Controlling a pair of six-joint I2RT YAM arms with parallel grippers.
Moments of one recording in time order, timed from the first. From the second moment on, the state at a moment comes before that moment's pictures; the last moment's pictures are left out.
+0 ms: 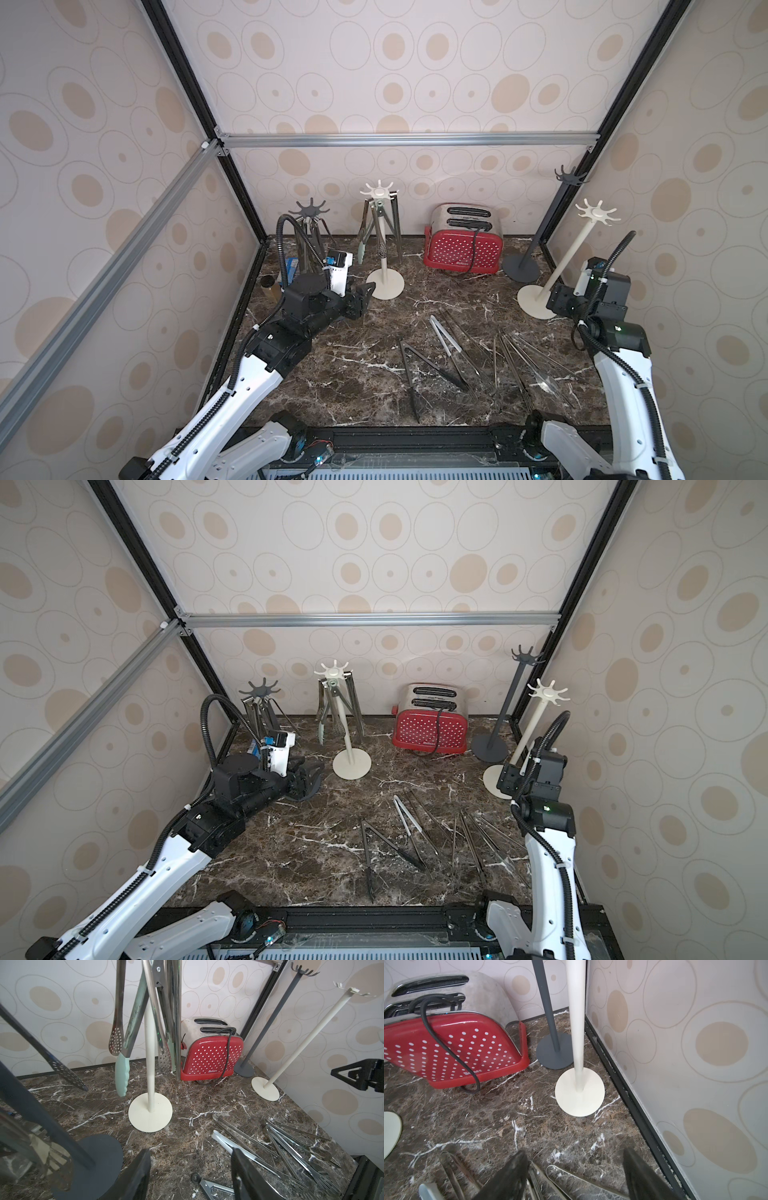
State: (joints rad) left arm -0.53 0.92 0.95 -0.34 0.05 -0.22; right arm -0.25 0.96 1.02 -0.68 0.10 0.10
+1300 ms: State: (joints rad) left arm -0.53 0.91 0.83 -0.19 0.03 -0.22; right arm -0.36 1.45 1.01 0.19 -0.11 -0.04
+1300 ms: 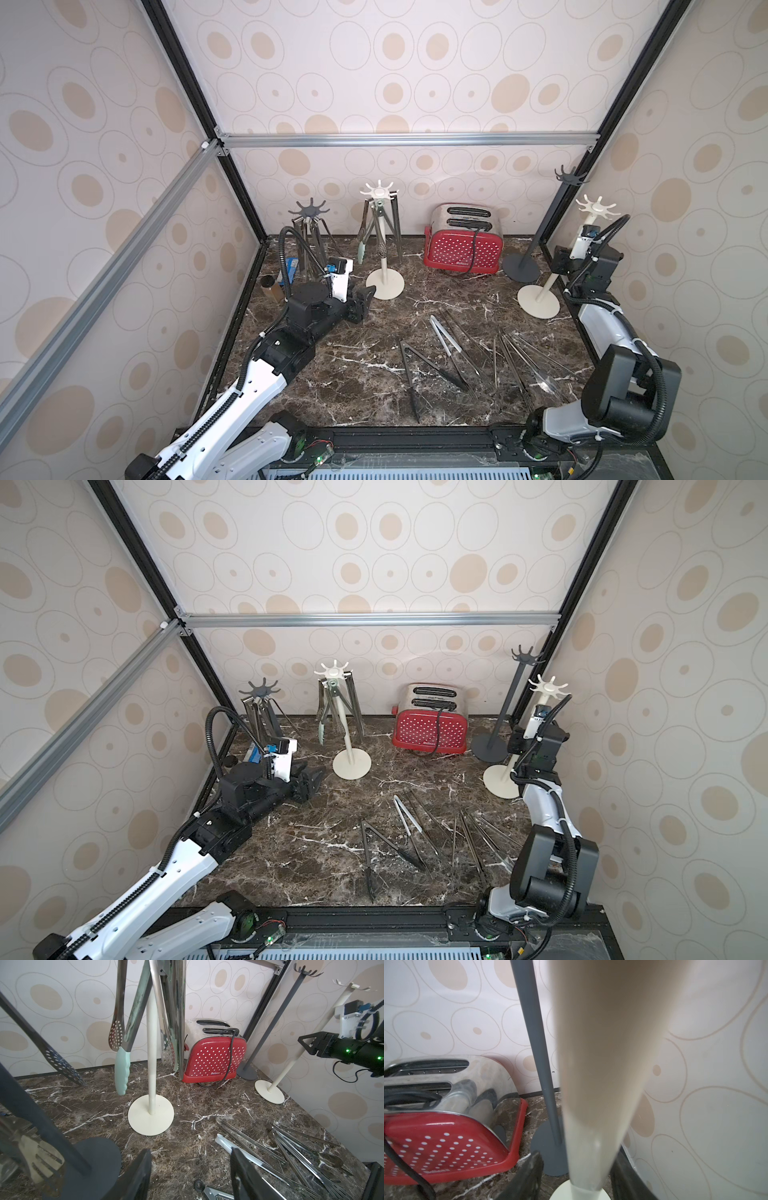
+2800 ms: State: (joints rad) left arm -0.53 0.81 0.78 -0.28 -0.02 -0.25; right arm 0.45 1.15 1.25 -0.21 -0.27 -0.08
